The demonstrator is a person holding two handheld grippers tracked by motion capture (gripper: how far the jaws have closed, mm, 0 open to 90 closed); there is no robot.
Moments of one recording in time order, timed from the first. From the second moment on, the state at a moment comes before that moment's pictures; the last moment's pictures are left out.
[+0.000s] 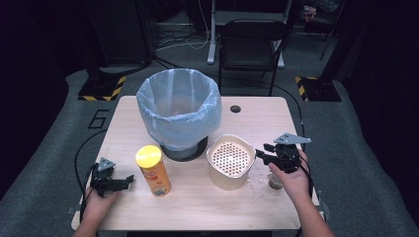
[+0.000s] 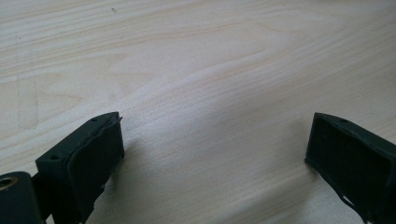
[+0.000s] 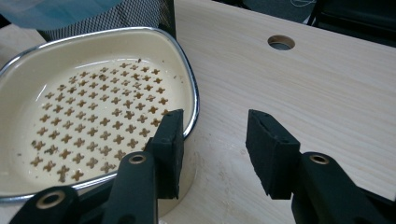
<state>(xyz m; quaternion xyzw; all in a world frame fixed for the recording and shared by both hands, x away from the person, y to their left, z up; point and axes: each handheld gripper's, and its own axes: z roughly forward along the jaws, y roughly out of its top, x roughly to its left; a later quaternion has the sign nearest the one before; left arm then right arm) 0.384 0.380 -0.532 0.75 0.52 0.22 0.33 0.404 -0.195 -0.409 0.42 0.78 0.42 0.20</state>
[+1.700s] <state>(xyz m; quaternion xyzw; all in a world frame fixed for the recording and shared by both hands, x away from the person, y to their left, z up) 0.384 0.380 -0.532 0.76 0.52 0.22 0.33 0.354 -0.246 -0.432 0.50 0.74 0.37 0.26</state>
